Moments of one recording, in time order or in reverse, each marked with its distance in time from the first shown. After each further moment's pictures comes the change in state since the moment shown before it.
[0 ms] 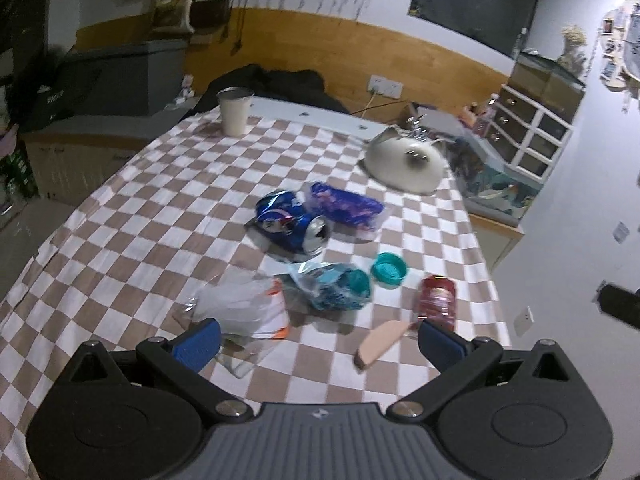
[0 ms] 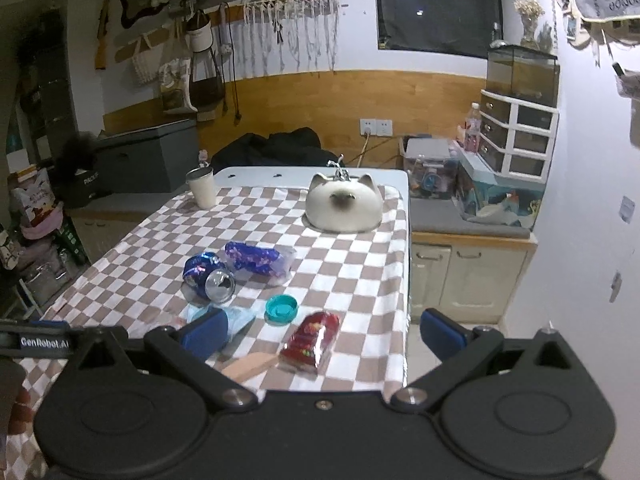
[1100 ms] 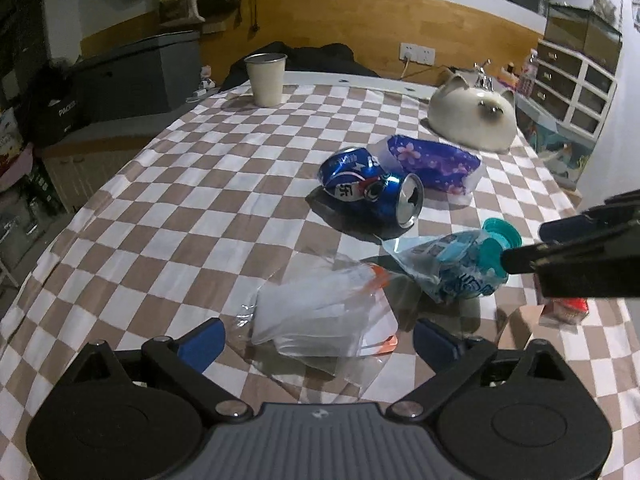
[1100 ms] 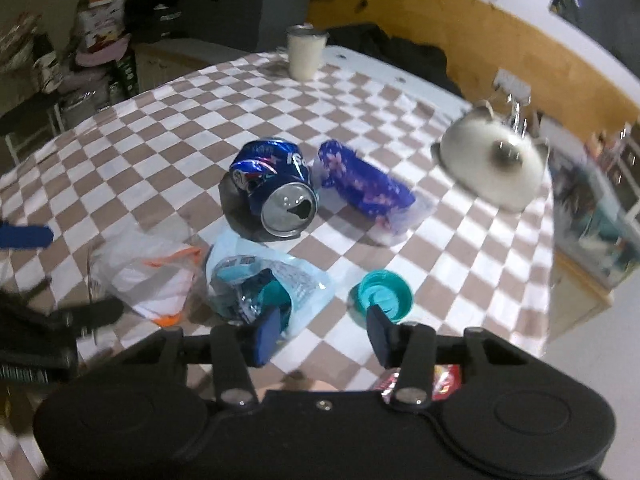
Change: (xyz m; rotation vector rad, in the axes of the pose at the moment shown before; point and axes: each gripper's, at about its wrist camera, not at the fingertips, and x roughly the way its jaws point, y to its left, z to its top) left arm 0.104 0.051 -0.008 0.116 0.038 0.137; right arm 0.211 0.111 -0.003 -0.391 0.321 0.146
